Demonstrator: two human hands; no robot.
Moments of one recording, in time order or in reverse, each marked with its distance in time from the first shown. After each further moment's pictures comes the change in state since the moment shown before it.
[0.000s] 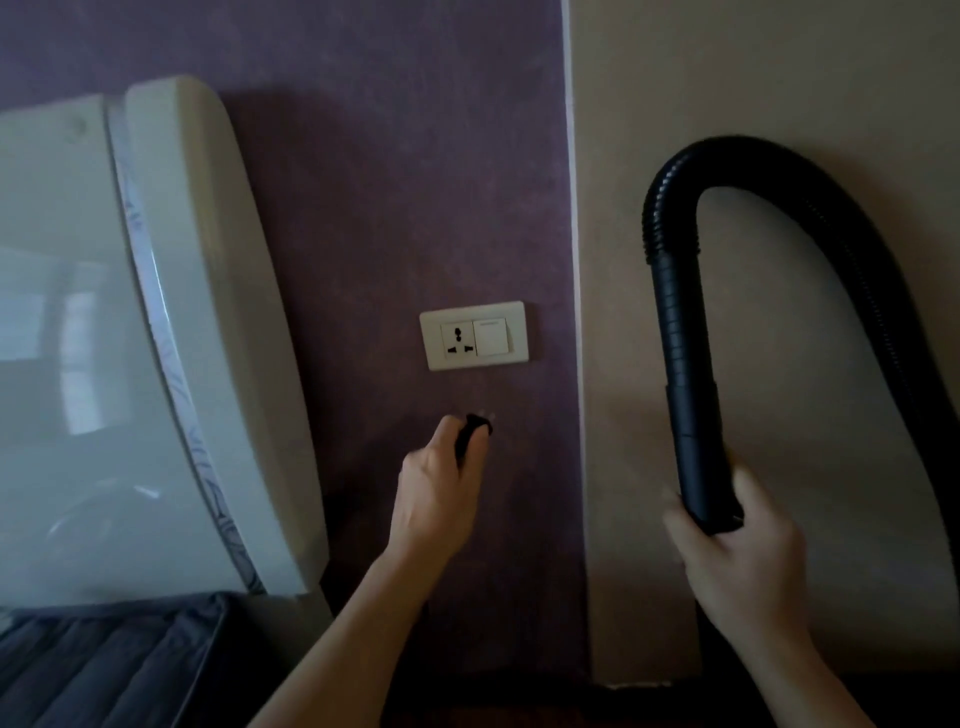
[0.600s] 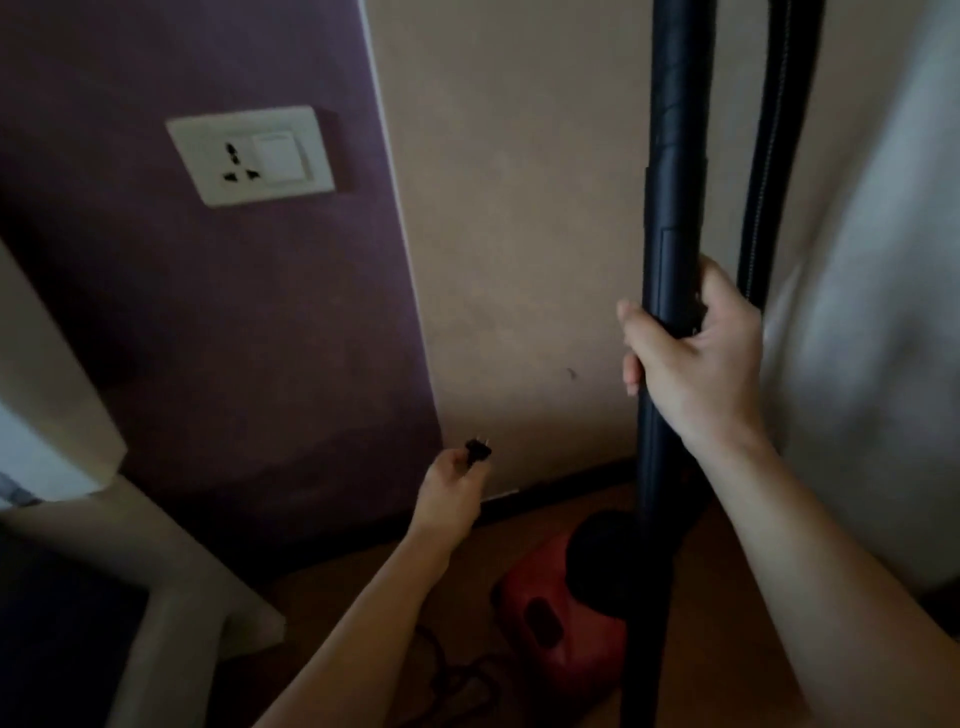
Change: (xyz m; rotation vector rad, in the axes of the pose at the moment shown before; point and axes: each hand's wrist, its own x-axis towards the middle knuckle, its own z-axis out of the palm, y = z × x) left_hand -0.150 -0.002 0.164 -0.482 -0.595 -0.675; right_hand 0.002 0.008 -0.106 0.125 0.072 -0.051
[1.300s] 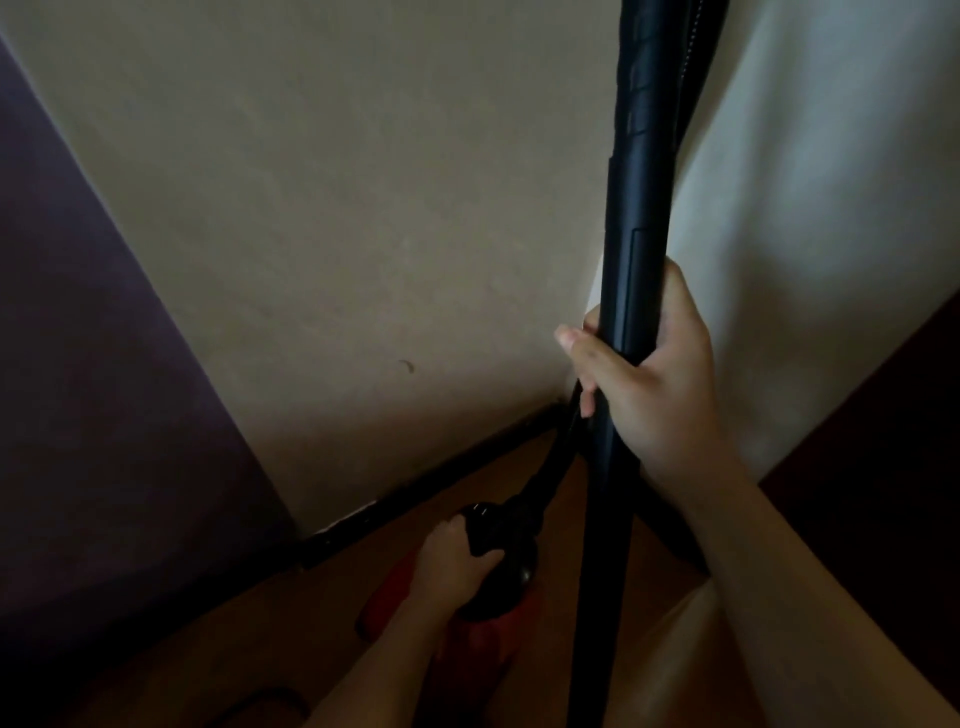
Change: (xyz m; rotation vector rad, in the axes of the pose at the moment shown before) left_hand 0.038 -0.083 0.169 0.620 -0.475 0.174; right_hand -0.009 0.031 -0.098 -0.107 0.045 0.104
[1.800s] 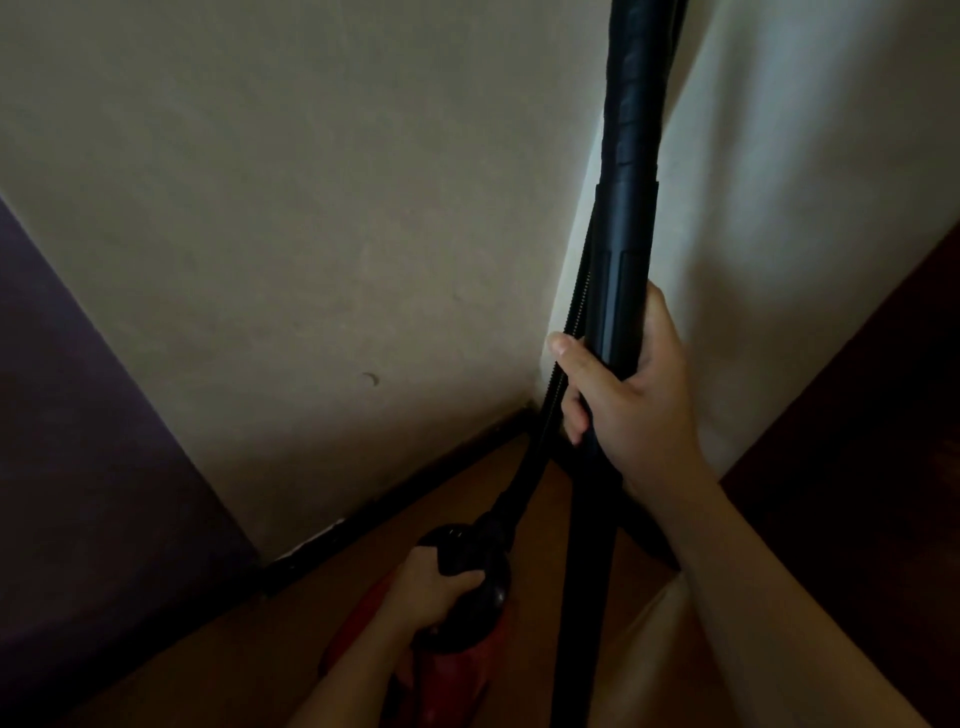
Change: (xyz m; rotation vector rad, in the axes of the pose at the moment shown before) left_hand -0.004 0.001 -0.010 -0.406 -0.276 -0.082; right_hand -0.006 0.007 -0.006 0.009 0.065 0.075
